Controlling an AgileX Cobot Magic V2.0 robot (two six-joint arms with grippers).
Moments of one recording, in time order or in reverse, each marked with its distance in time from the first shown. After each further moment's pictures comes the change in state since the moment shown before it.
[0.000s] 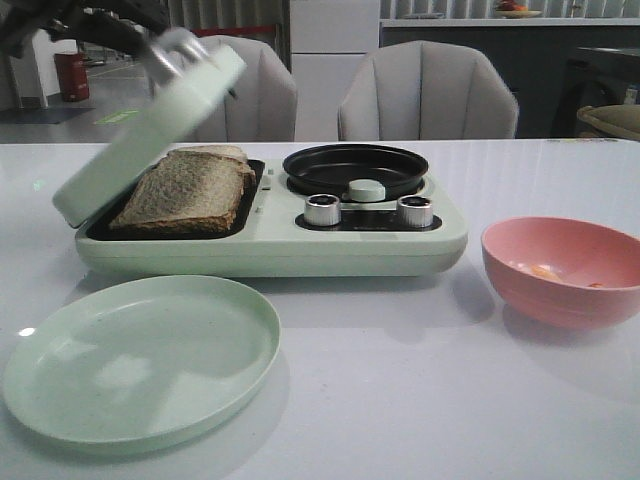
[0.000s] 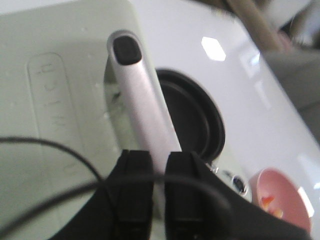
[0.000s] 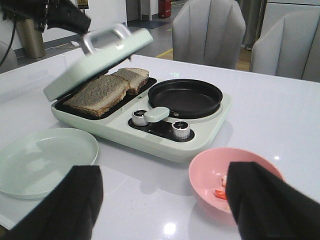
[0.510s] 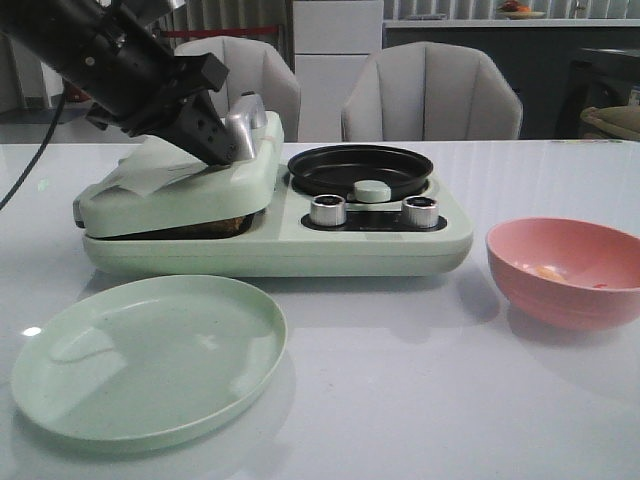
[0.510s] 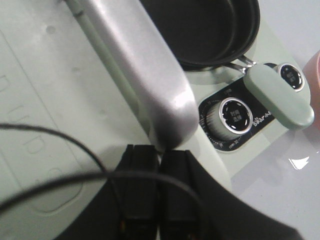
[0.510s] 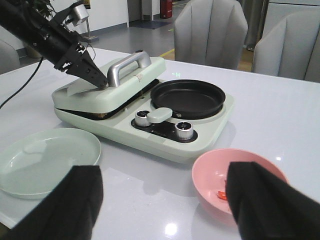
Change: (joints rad) left arm -0.170 0.140 -0.012 0.265 -0.025 0.016; right arm 0.000 0.000 0.000 0.000 0.001 0.000
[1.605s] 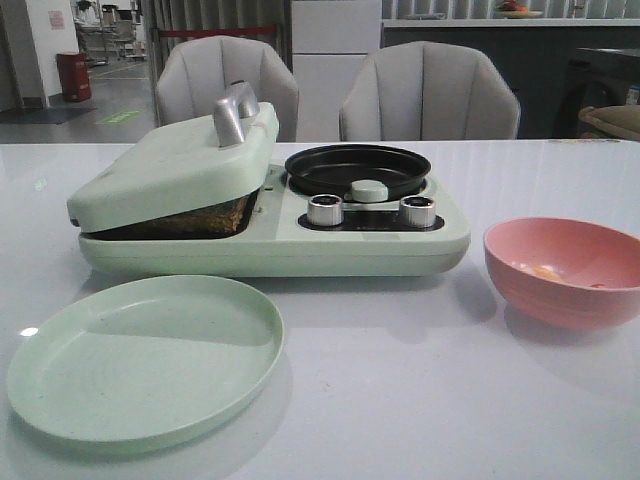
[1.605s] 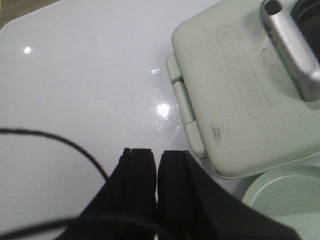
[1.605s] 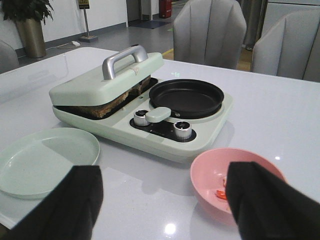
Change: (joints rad) left arm -0.018 -0.619 0.001 1.128 0.195 -0.865; right arm 0.000 0.000 0.000 0.000 0.000 0.000
